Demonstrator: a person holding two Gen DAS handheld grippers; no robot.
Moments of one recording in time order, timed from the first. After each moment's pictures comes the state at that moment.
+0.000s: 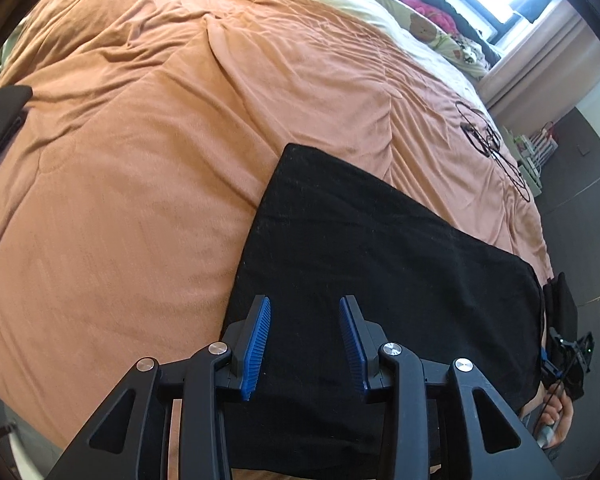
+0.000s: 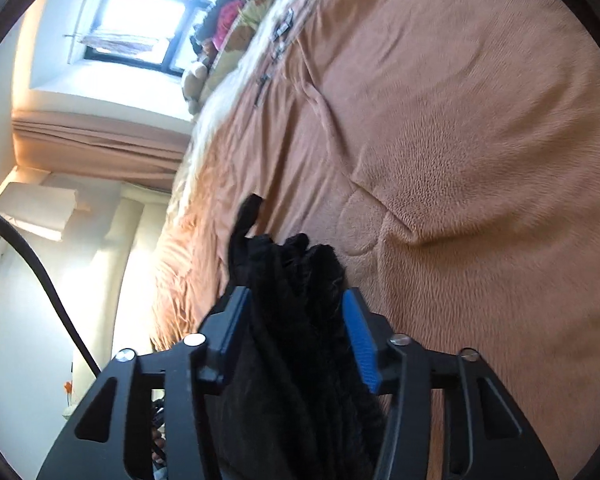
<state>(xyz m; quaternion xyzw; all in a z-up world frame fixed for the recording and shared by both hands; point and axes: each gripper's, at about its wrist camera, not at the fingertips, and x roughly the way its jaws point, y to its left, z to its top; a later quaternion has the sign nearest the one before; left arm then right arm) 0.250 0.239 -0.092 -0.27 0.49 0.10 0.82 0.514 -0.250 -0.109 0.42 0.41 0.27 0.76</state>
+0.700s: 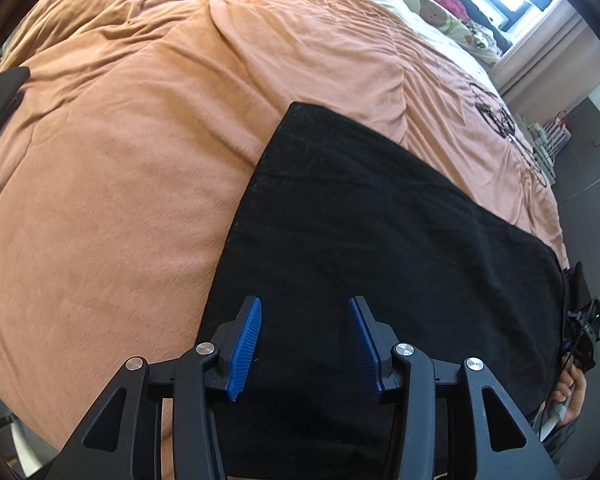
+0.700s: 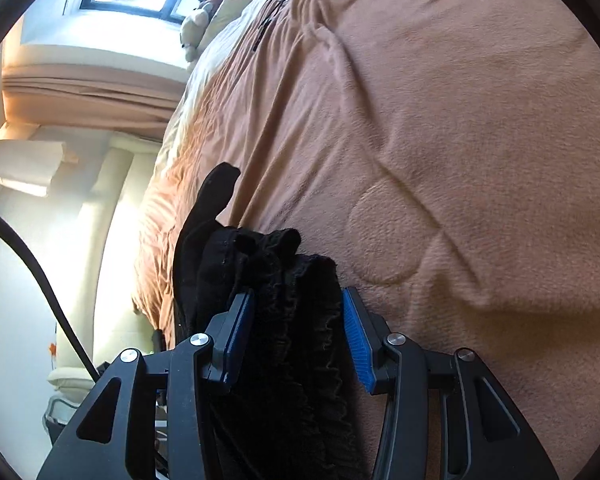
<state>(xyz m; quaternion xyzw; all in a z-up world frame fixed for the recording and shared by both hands) 0.251 0.221 -0.124 -0.26 0.51 0.11 0.81 0.569 -0.221 -0.100 0.36 0.47 0.32 0.74</state>
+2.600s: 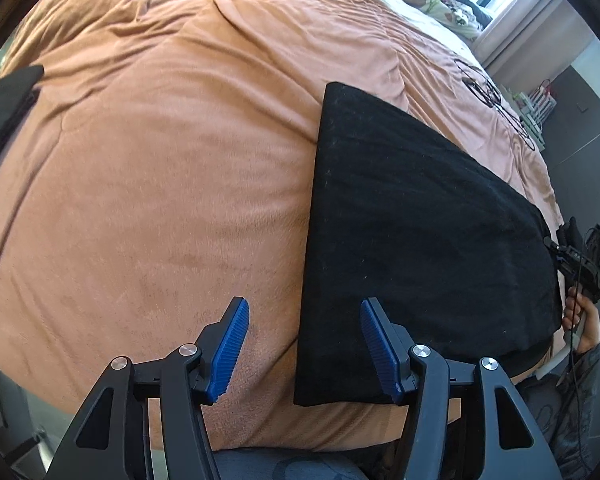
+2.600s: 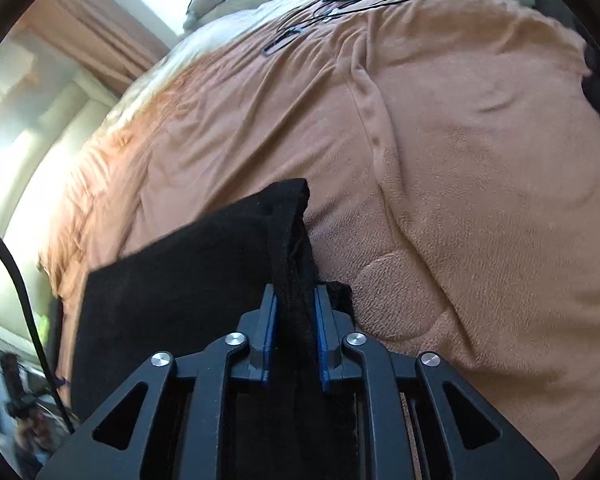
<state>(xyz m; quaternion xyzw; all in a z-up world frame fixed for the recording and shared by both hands) 0.191 0.249 -0.117 -0.23 0.53 0.07 0.81 0.570 -0.154 -0.061 0.18 0.45 0.24 0.84</state>
